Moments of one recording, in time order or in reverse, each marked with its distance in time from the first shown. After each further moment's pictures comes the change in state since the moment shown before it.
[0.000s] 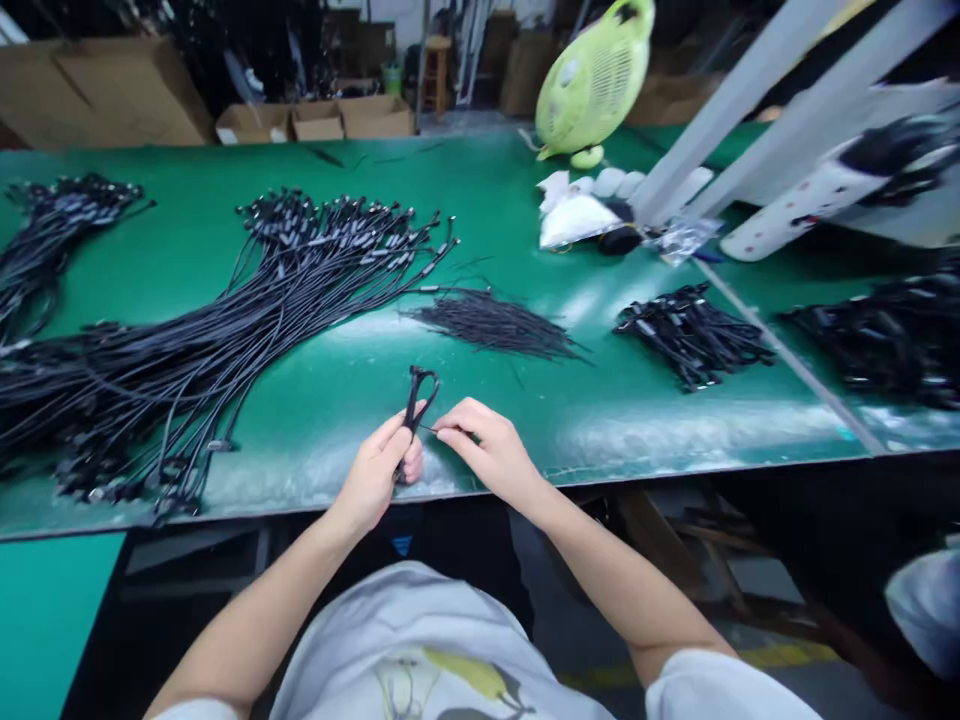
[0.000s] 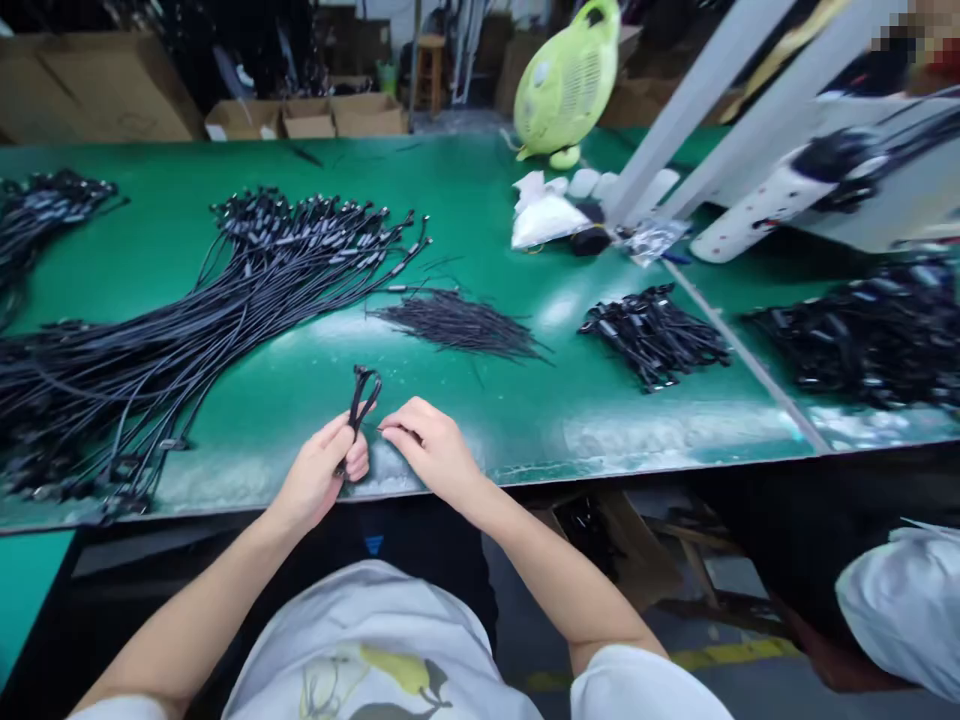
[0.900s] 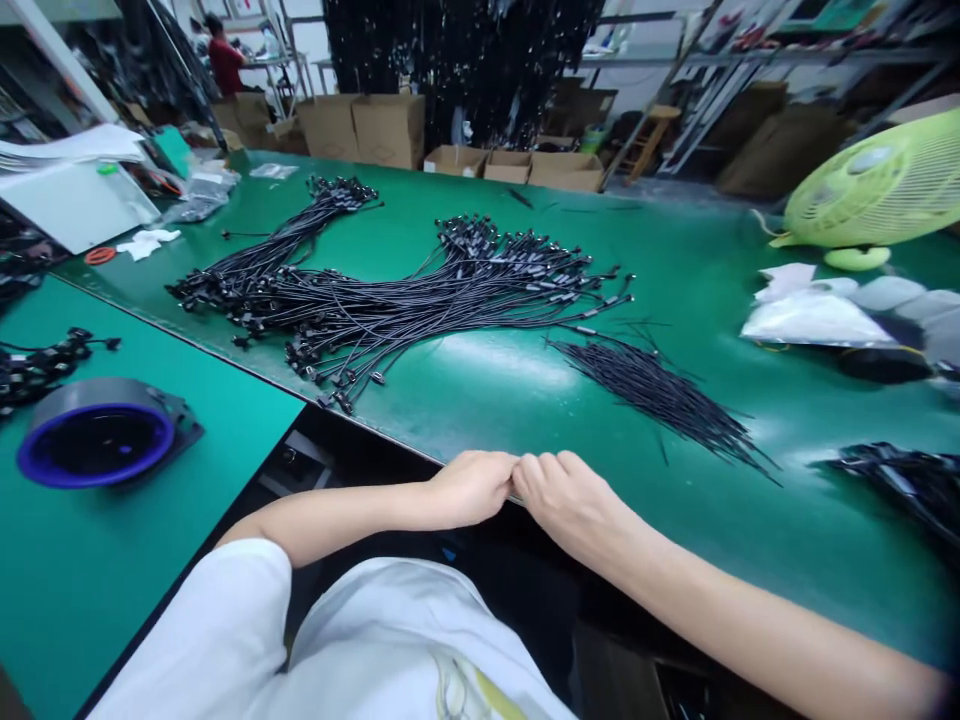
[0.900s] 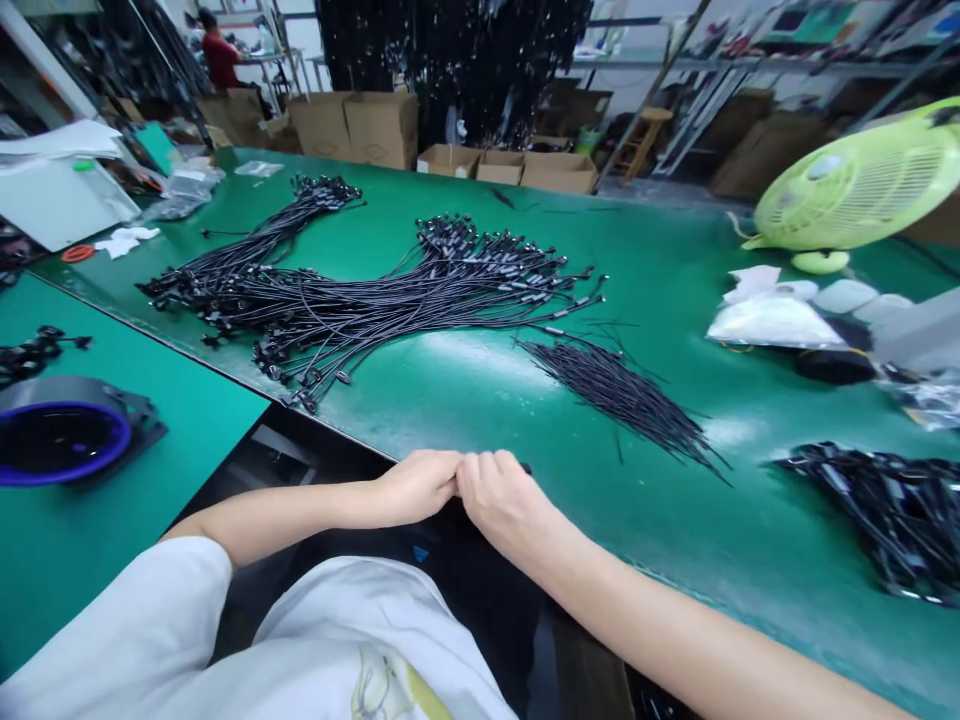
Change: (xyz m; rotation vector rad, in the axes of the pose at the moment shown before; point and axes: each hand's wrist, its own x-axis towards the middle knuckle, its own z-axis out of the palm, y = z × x) left_hand -0.046 -0.002 -0.023 1.050 -0.024 0.305; right_hand -0.001 -0.068 0.017 -1.080 -0.263 -1.023
